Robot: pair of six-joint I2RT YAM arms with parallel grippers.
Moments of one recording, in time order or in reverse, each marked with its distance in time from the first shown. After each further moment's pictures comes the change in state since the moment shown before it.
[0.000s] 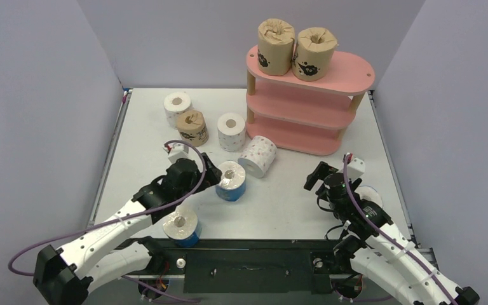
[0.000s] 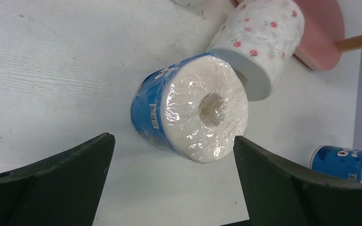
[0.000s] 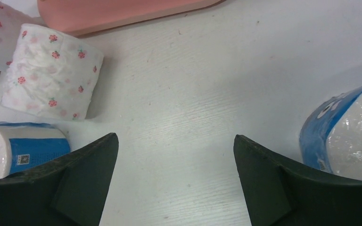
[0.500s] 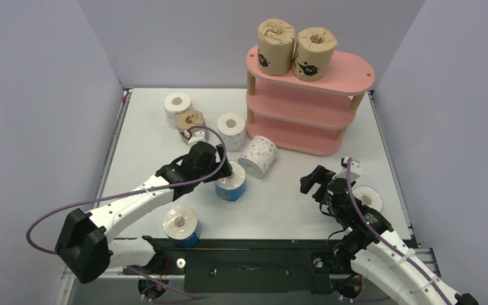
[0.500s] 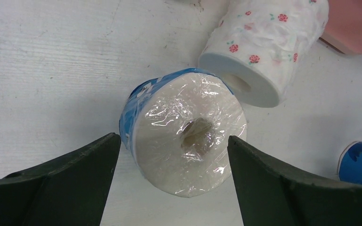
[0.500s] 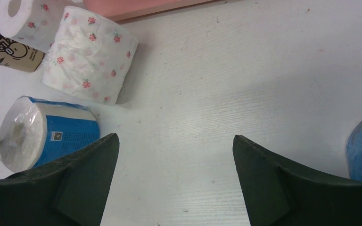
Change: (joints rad) left arm 0.009 0.350 0.187 0.010 0.083 0.098; right arm 0.000 -0.100 -0.116 0.124 -0.144 0.002
